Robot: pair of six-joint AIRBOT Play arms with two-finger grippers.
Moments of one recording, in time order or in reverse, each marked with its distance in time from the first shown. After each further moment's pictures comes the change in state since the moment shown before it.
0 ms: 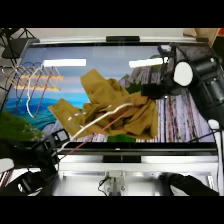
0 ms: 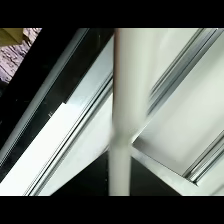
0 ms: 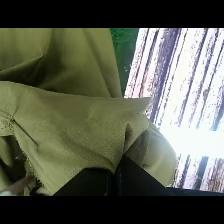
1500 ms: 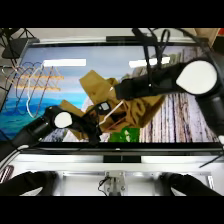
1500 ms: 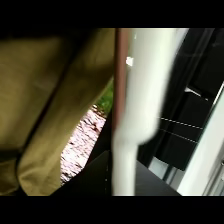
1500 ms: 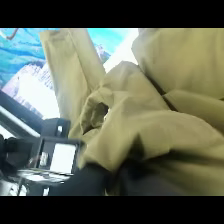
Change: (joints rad) left arm 0.044 -0.636 0.291 -0.266 0.542 0.296; right arm 0.164 0.074 0.066 0.354 -0.167 -0.172
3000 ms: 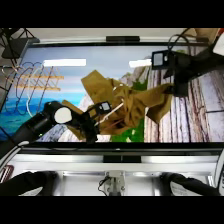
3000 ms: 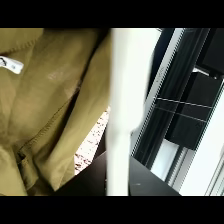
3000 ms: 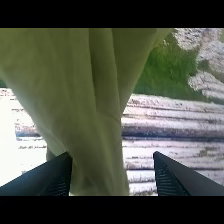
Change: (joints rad) left arm 0.019 -0.020 0.039 0.032 -0.095 0.094; right arm -0.437 -0.198 0.196 -0.074 0.349 -1.555
